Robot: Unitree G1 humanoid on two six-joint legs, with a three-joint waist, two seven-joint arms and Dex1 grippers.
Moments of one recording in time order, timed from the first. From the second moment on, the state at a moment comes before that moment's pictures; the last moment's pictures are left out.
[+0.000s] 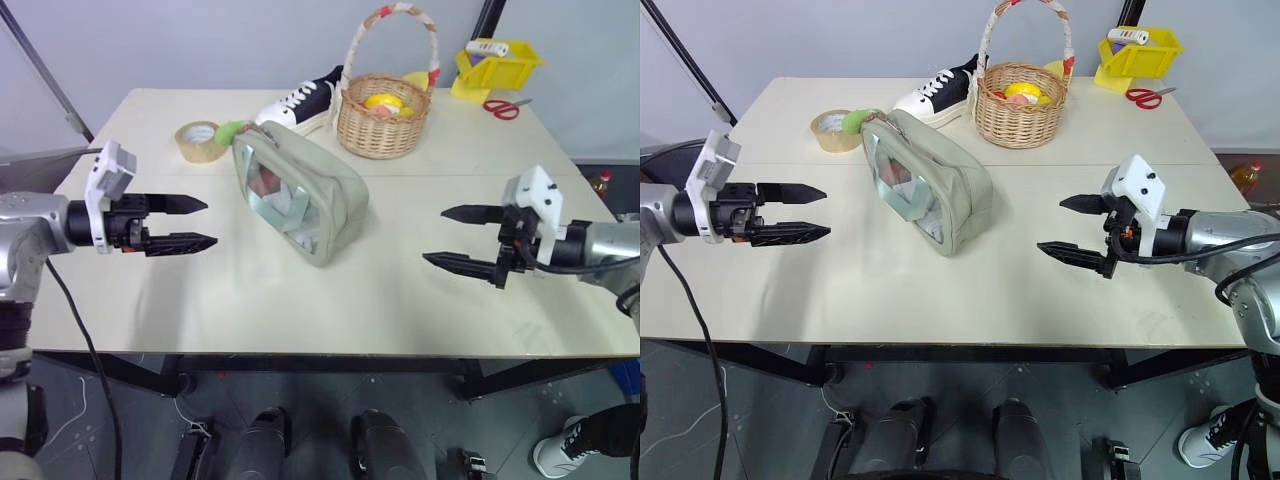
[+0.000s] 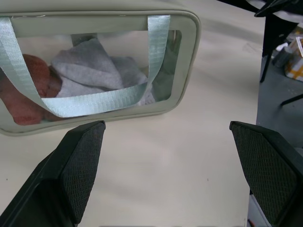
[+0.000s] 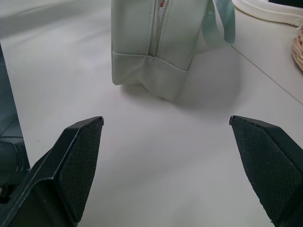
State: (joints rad) left arm -0.62 0.99 0.11 0.16 -0.58 0.61 -1.39; right arm -0.37 -1.00 -0.20 -0.32 0.63 0.71 0.98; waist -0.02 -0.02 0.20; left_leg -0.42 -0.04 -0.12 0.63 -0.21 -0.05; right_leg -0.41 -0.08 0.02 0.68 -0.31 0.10
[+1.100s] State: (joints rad) left arm -0.66 0.94 0.27 0.19 -0.77 0.73 -1.39; right arm -1.45 -0.42 0.23 0.38 0.46 1.19 0.67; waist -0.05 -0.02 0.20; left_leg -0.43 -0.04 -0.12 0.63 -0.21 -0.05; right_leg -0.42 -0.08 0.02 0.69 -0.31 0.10
